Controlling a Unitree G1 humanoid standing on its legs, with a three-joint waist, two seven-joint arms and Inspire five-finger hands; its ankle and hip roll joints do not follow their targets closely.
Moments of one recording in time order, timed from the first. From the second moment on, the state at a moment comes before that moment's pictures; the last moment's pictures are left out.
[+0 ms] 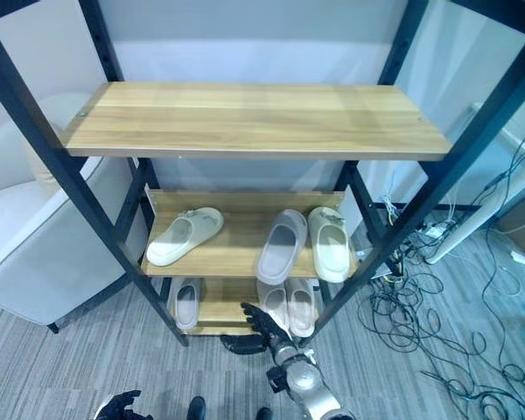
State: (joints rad) left arm 0.04 0.22 -0.23 1.18 -0.04 -0.08 0.13; right arm -0.04 -0.28 0.47 0.49 0.18 -0.10 0.02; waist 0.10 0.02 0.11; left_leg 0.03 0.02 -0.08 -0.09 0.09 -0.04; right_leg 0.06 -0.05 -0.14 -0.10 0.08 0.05
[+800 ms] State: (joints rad) left arm 0.08 0.19 -0.23 1.17 -0.04 -0.08 0.15; right arm -0.04 -0.39 0.43 0.05 0.29 -0.15 -0.01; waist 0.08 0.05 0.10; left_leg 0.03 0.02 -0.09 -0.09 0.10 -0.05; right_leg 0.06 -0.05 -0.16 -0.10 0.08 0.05
